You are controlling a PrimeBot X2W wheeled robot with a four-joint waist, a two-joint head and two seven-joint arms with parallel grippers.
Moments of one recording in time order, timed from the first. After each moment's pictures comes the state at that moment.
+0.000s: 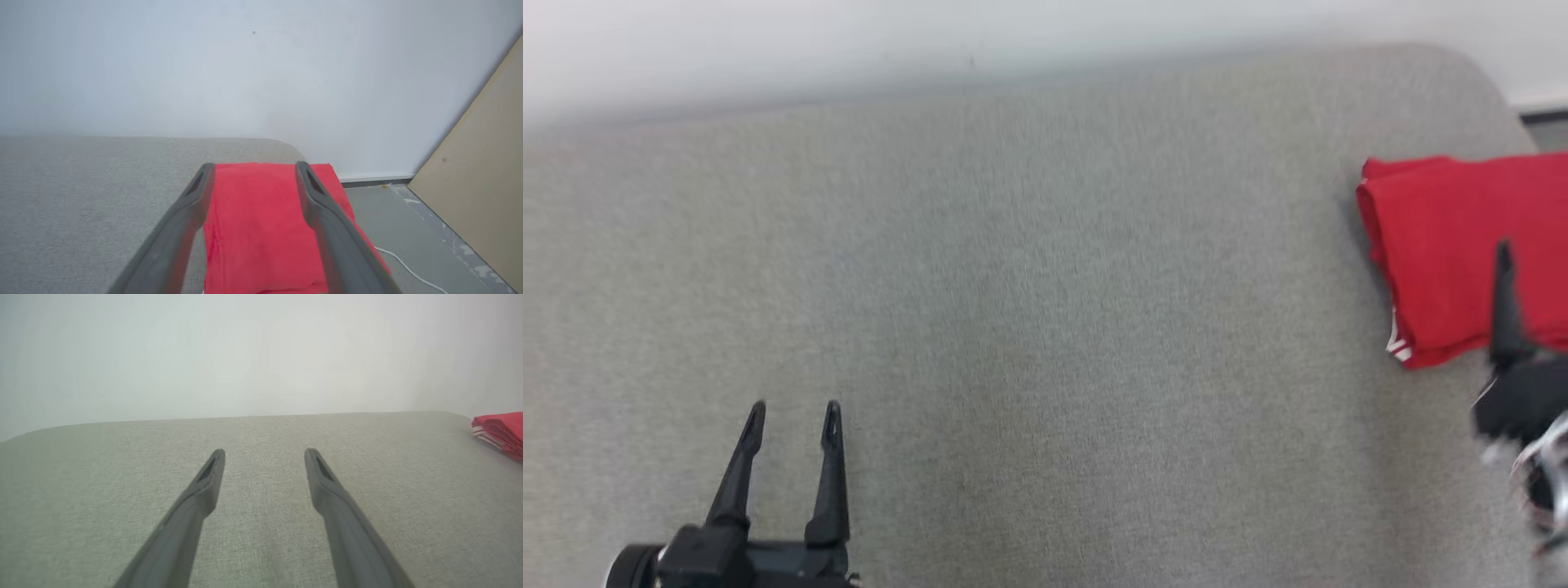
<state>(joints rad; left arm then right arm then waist) -0.05 0.07 -0.04 0.04 -0.12 -0.10 -0.26 -0.31 -0.33 -0.28 0.11 0.07 0.13 0.09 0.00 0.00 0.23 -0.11</state>
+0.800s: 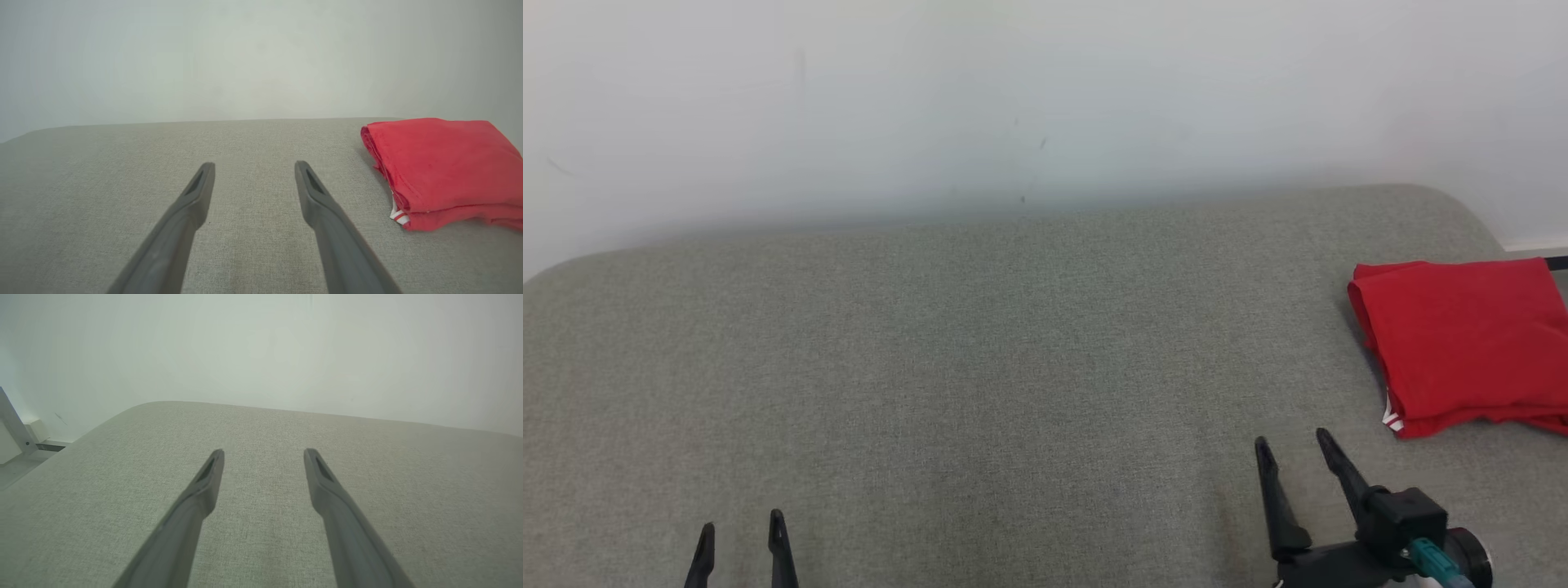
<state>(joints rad) 0.10 0.05 0.06 0.15 -0.18 -0.02 -0.26 0.01 -0.05 -0.03 0.13 0.04 0.13 -0.10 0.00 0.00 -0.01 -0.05</state>
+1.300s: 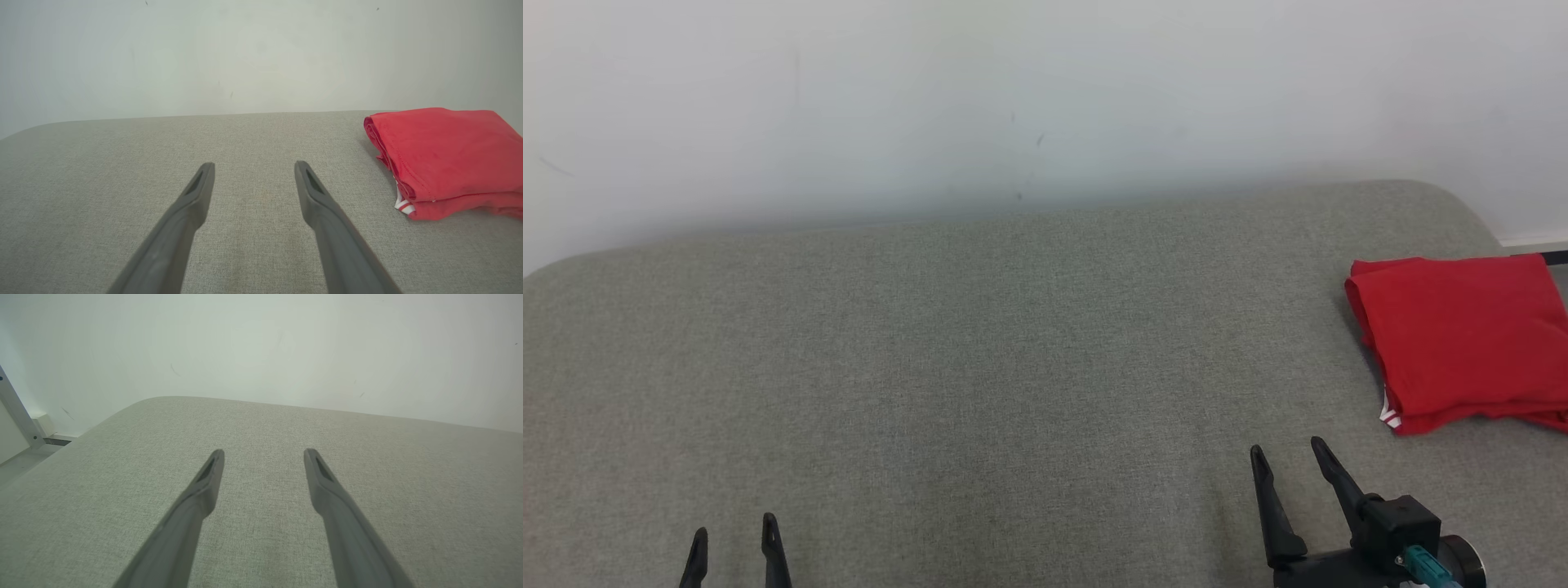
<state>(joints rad) 0.10 0.05 0.07 0.15 -0.19 -0.01 -0.26 0.00 -0.05 -0.01 0.17 0.04 0.13 -0.13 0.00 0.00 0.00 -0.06</state>
